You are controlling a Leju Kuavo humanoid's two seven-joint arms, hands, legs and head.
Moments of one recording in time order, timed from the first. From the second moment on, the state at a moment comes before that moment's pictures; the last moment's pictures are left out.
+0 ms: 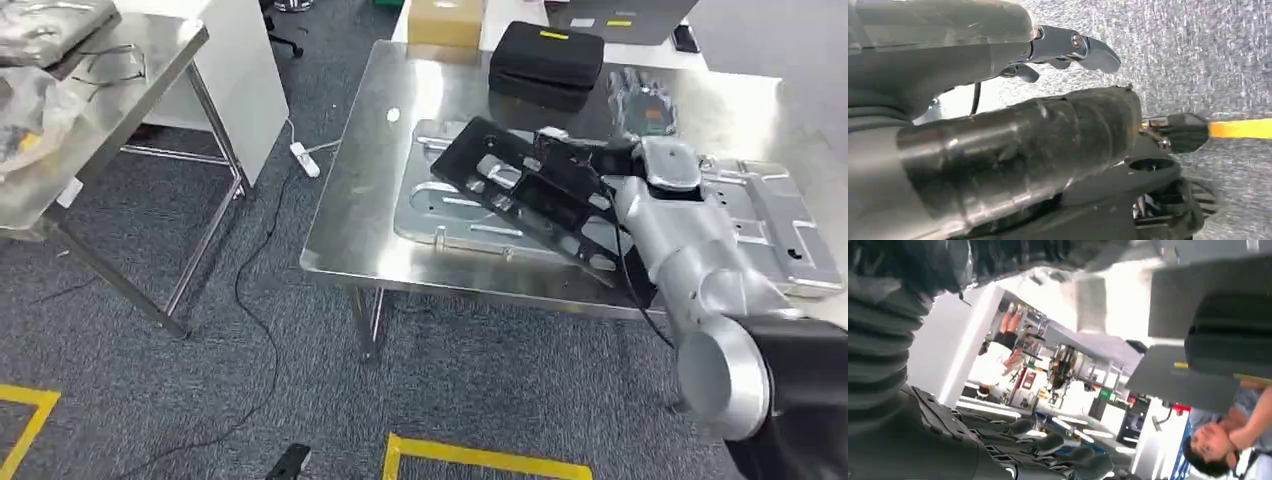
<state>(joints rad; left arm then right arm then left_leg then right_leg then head) -0.26 -0.28 1.34 -0.21 -1.56 0.01 -0.01 -1.27 -0.06 0.09 -0.33 1.57 -0.17 -0.07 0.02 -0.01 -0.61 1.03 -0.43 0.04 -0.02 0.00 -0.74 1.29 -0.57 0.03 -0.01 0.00</state>
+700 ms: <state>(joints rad) -0.26 -0.28 1.34 -0.21 -1.55 0.03 0.00 -1.23 -0.06 0.09 -0.33 1.55 -0.18 -0.07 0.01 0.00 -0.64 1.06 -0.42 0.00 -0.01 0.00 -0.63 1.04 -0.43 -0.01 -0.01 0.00</state>
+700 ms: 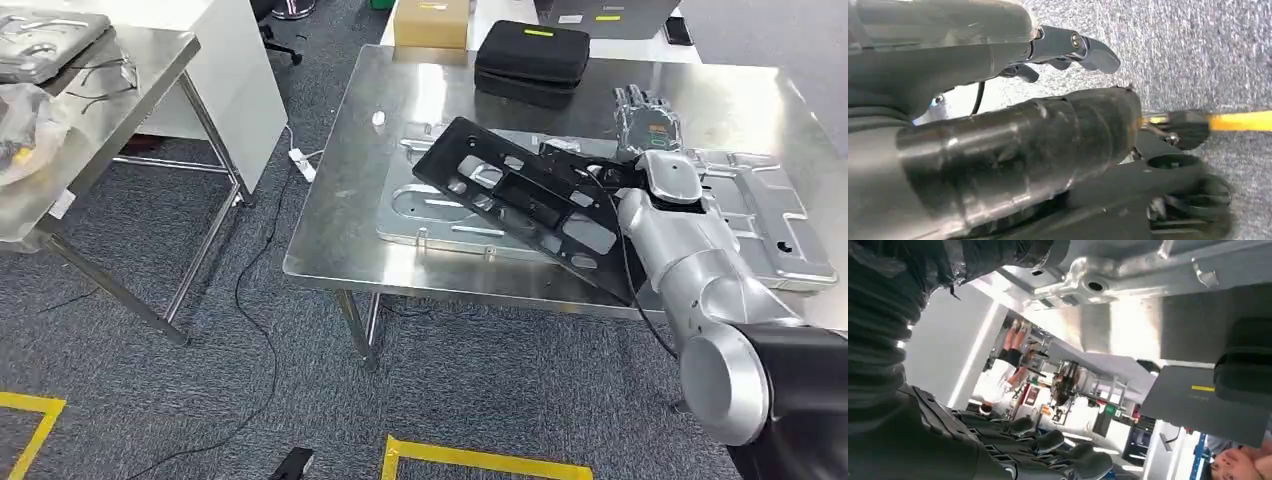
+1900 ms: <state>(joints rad) -0.24 -0.26 1.37 -0.21 -1.53 0.05 0.02 -1.15 -0.10 0.06 -0.32 1.55 -0.21 -0.07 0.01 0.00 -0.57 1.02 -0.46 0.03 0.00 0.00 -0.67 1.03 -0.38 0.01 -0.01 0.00</state>
